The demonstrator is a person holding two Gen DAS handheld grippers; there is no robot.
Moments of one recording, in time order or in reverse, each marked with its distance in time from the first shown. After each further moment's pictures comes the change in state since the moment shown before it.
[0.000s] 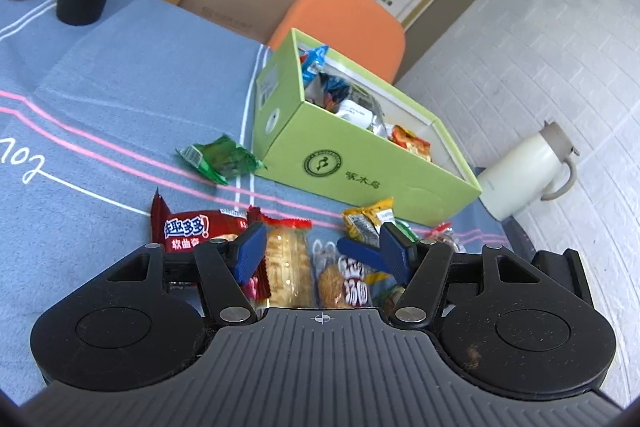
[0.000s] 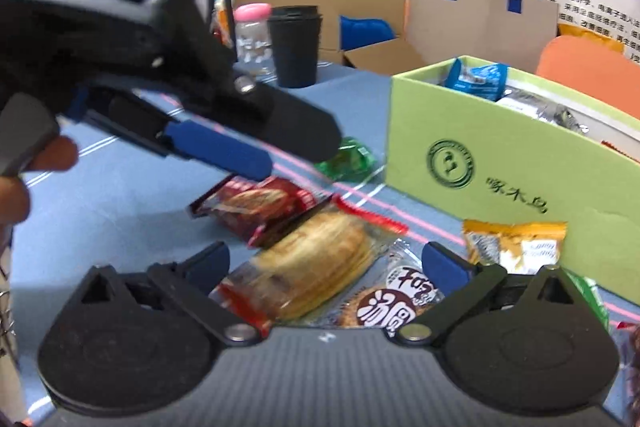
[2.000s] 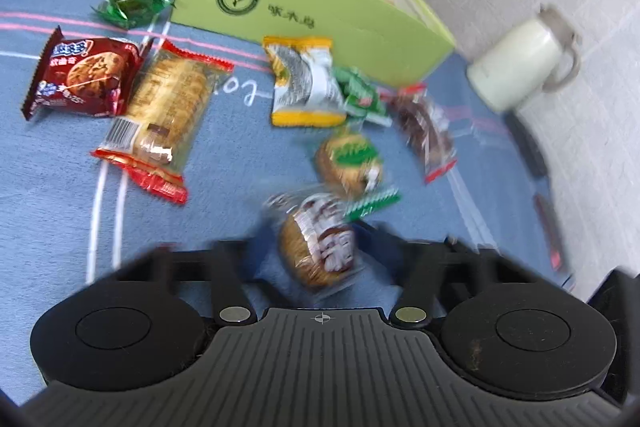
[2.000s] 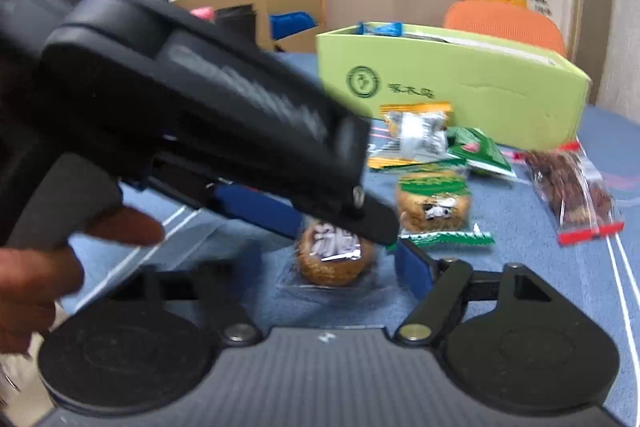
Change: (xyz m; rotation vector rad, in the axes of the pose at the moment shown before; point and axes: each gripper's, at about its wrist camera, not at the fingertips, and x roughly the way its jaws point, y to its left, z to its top) left arm 0.038 -0.073 -0.088 0.088 0.243 0.066; right arm -0.084 0.030 -0.066 0.146 -0.004 -0.240
